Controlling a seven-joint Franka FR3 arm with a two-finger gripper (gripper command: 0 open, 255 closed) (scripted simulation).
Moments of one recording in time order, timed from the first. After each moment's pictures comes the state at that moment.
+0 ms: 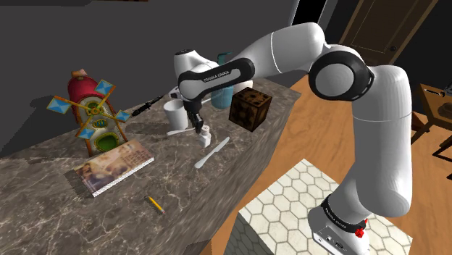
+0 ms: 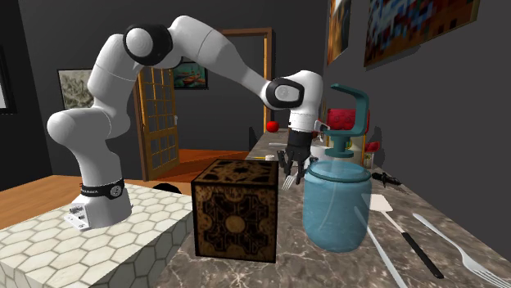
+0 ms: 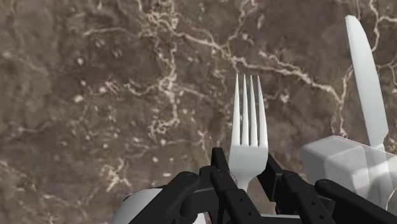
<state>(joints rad) 0.27 0.54 0.10 -1.58 -0.12 1.98 -1.01</state>
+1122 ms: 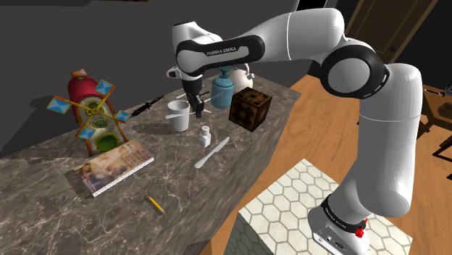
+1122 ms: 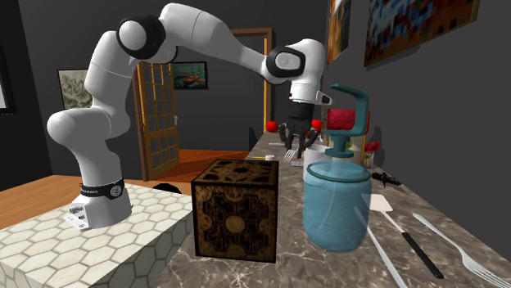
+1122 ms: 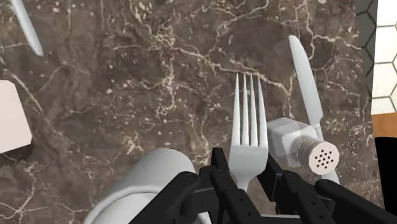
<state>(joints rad) 0.27 0.47 0.11 -1.47 -0.11 1.79 -1.02</state>
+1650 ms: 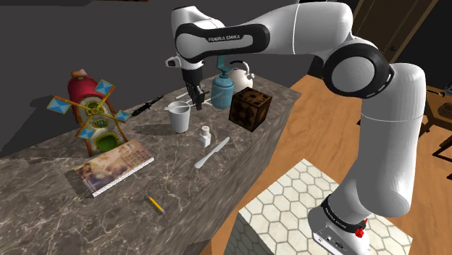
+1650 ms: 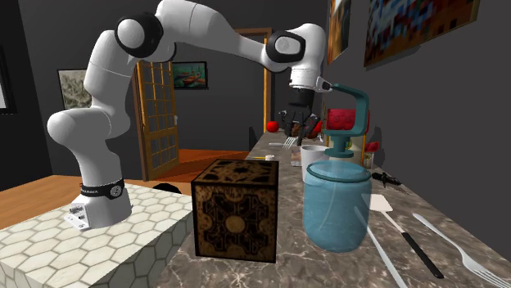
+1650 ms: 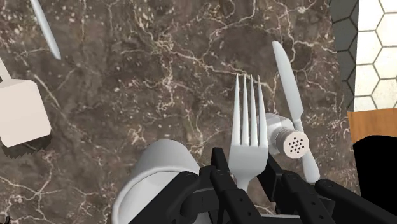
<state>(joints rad) 0.28 0.45 0.11 -1.39 -0.10 1.69 -1.03</state>
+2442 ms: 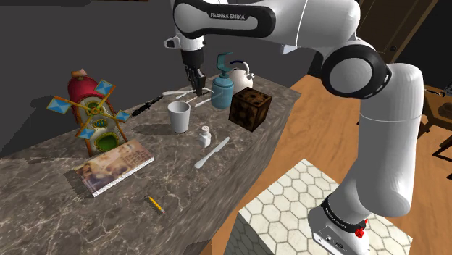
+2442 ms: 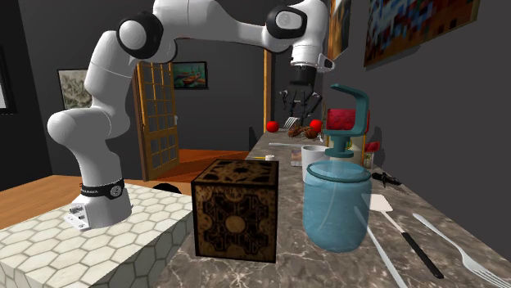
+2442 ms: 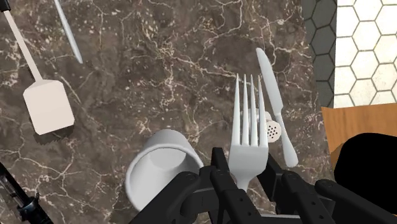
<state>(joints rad) 0.28 0.46 0.11 -1.21 -0.10 1.53 -1.04</state>
